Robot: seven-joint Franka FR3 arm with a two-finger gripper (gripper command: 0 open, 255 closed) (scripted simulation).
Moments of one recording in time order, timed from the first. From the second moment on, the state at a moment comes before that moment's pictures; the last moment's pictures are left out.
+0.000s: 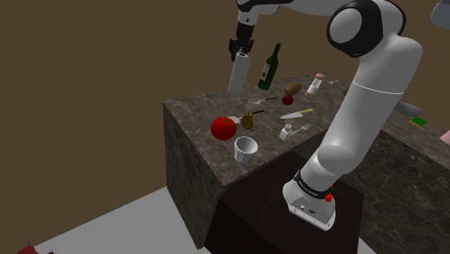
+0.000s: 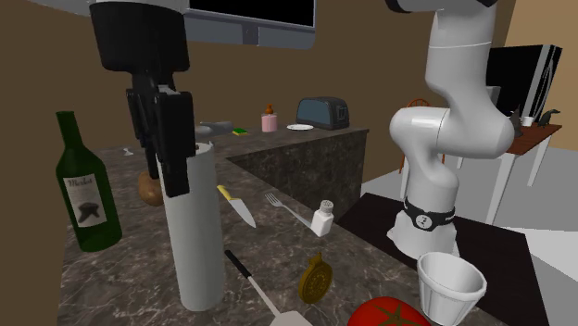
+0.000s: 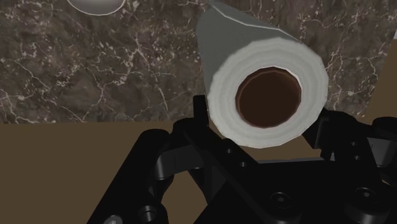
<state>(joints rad) -0.12 0.18 -0.27 -1.63 0.07 1.81 -0.16</state>
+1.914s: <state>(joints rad) -0.32 -0.11 -0.48 -1.55 -0.03 1.45 -0.57</state>
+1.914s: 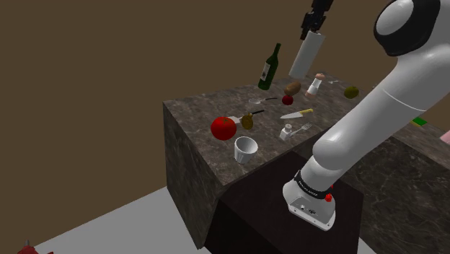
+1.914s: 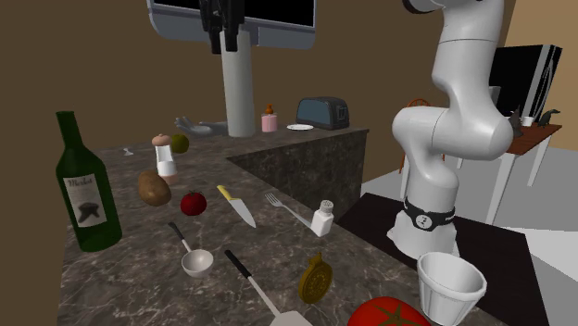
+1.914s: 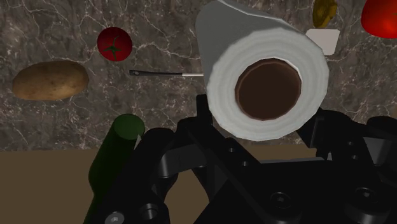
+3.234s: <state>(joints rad) -0.33 -0.19 -0.48 -1.90 -0.07 1.73 -0.54</state>
